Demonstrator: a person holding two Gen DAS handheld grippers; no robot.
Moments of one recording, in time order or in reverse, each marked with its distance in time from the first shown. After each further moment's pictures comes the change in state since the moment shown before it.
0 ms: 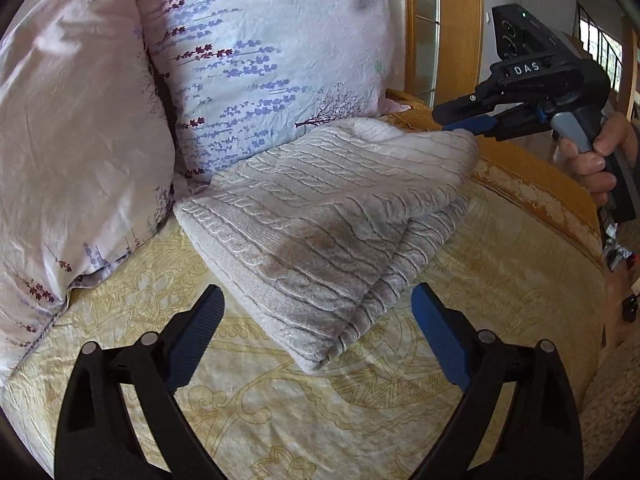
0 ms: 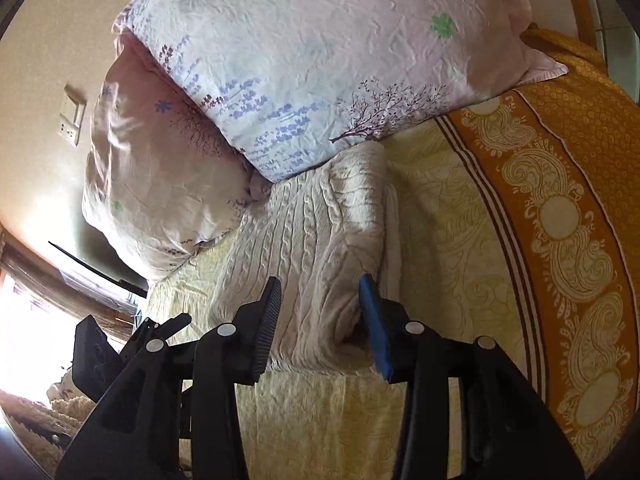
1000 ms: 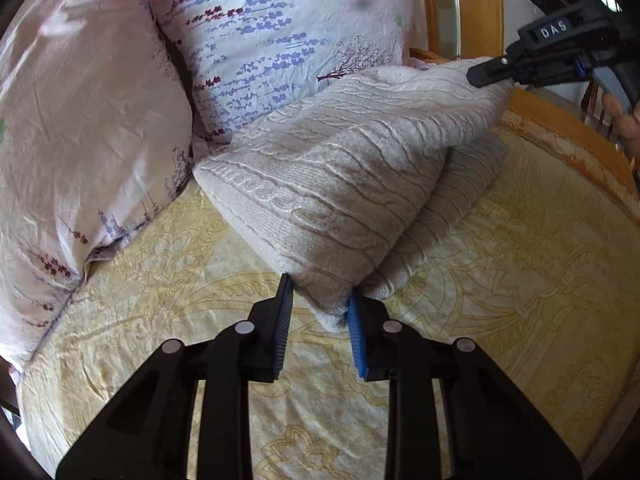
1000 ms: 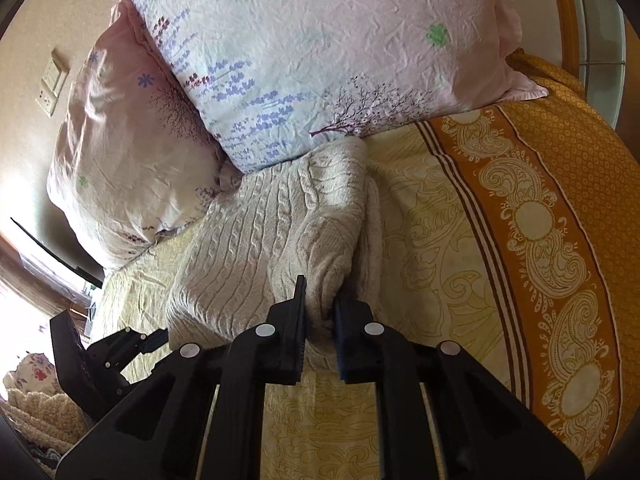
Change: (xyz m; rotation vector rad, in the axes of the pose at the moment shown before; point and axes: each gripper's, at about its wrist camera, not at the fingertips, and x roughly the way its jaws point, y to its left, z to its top) left arm 0.011 0.013 -0.015 -0.015 0.113 0.097; right arm 0.003 0.013 -0.012 -0.066 -0.051 -0.164
